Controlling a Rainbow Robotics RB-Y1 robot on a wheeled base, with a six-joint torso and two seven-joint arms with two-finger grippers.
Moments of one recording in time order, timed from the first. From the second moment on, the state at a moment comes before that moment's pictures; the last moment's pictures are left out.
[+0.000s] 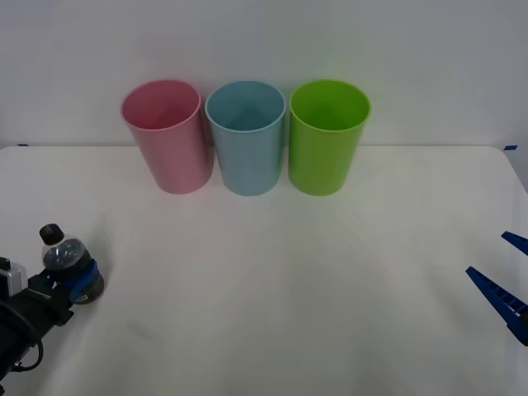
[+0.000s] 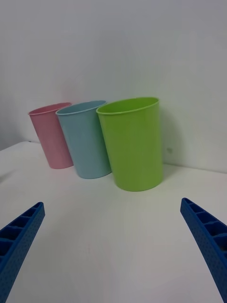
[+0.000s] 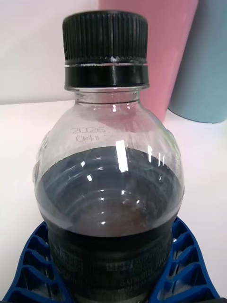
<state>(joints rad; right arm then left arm) 0.35 -0.40 -0.52 -1.66 0.96 -1.22 0.00 0.16 0.32 0.41 -1.31 -1.12 -0.85 -0.21</state>
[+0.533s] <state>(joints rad) 0.35 -0.40 -0.52 -1.66 0.96 -1.22 0.00 0.23 0.35 0.45 -1.43 -0.94 -0.85 -0.20</state>
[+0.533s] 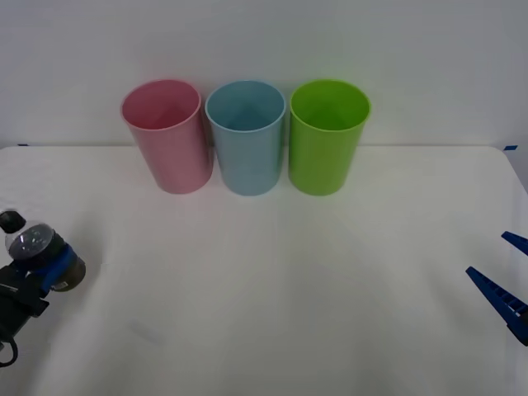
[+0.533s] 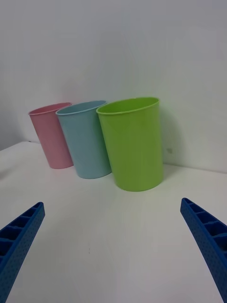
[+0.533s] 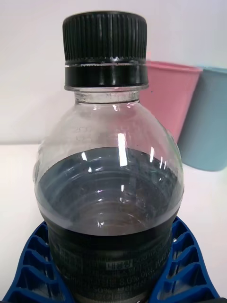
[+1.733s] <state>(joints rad) 0.35 -0.40 -0.52 -1.66 0.96 -1.22 0.00 0.03 0.39 0.41 -1.74 -1.06 -0.70 0.30</state>
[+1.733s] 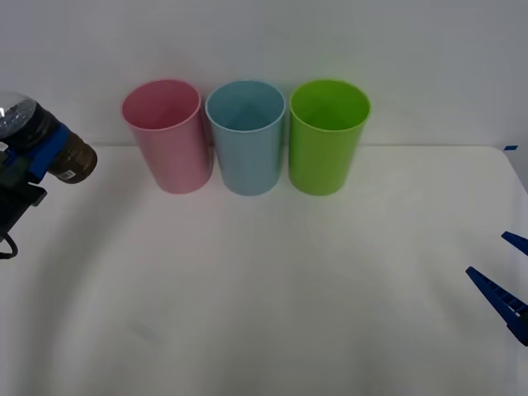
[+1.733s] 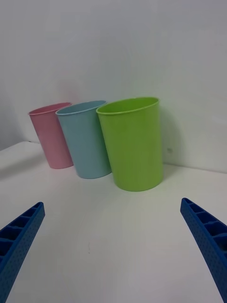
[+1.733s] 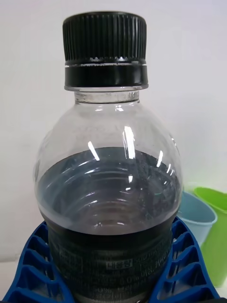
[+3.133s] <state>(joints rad) 0.35 -0.40 -0.52 -1.66 0.96 -1.22 0.00 -0.61 0.38 0.27 -1.25 -1.43 -0.57 0.41</state>
